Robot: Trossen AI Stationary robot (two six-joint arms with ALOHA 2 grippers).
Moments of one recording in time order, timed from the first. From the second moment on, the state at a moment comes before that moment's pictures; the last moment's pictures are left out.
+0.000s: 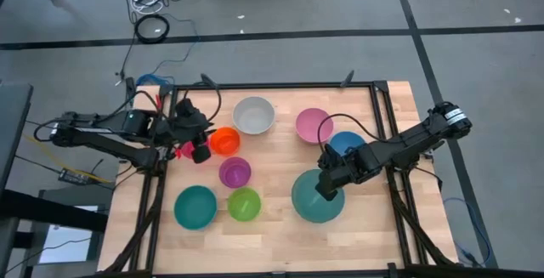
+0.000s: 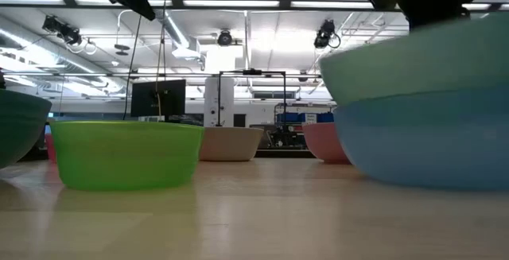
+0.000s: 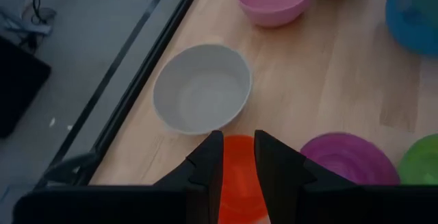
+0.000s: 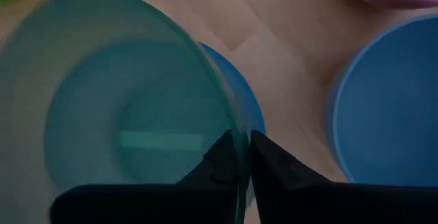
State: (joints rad) left arm -0.10 0.94 1.07 -0.93 -0.53 -0.20; right arm 0.39 1.46 1.17 -1.08 0.26 1.11
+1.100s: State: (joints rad) left arm -0.09 1.09 1.06 -0.50 -0.46 0.08; right arm 0.56 1.46 1.17 -1.15 0.57 1.33
